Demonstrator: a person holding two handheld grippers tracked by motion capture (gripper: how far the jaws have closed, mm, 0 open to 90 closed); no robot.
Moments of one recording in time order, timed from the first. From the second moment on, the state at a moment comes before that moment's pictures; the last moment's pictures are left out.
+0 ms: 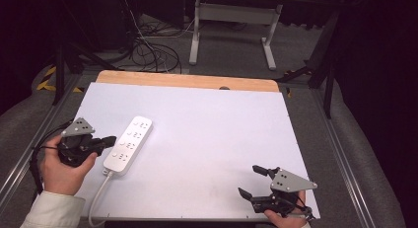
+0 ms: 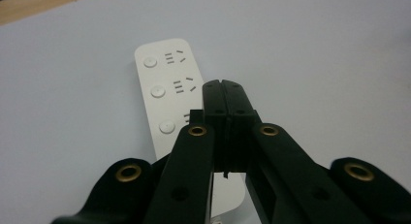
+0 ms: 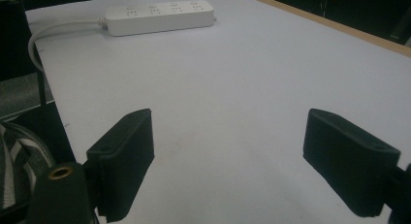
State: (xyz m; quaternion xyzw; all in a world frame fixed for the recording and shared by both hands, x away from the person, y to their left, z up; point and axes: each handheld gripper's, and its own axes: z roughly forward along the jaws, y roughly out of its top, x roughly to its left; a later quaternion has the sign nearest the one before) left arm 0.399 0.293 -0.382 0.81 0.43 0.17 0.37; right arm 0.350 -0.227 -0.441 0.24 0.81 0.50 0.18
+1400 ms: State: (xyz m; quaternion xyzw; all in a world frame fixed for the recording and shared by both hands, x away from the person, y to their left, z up) left arm 0.434 0.295 -0.436 0.84 0.47 0.12 0.24; right arm 0.351 -0.227 -0.443 0.24 0.81 0.50 0.18
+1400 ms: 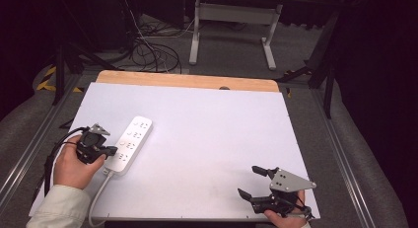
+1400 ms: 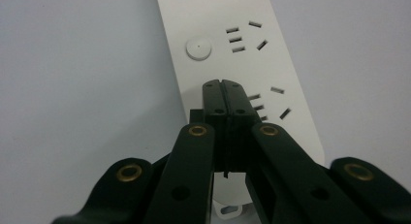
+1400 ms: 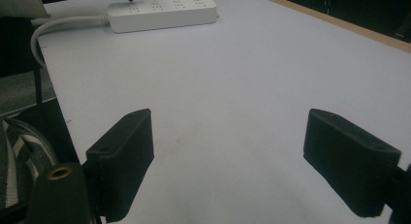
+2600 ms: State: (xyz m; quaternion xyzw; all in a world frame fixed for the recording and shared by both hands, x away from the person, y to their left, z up) left arm 0.429 0.289 -0.444 0.84 0.46 0.15 0.24; right arm 0.350 -0.226 -0.443 0.24 0.81 0.50 0.18
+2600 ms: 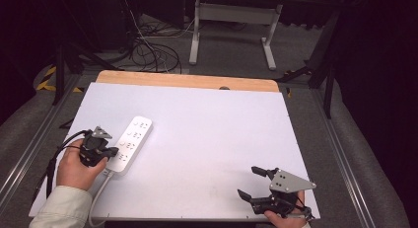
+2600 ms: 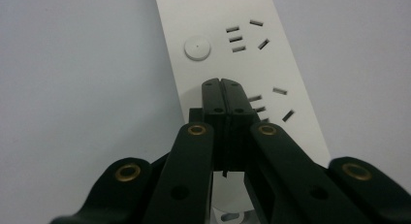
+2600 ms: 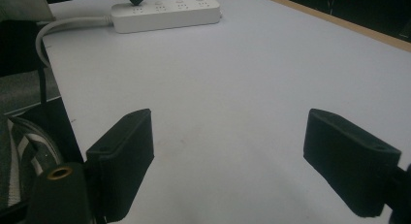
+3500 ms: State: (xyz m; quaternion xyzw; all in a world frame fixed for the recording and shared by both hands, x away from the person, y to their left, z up) left arm 0.429 0.287 -0.444 0.83 0.48 0.14 0.24; right arm 0.349 -0.226 -0.443 0.24 0.81 0.50 0.18
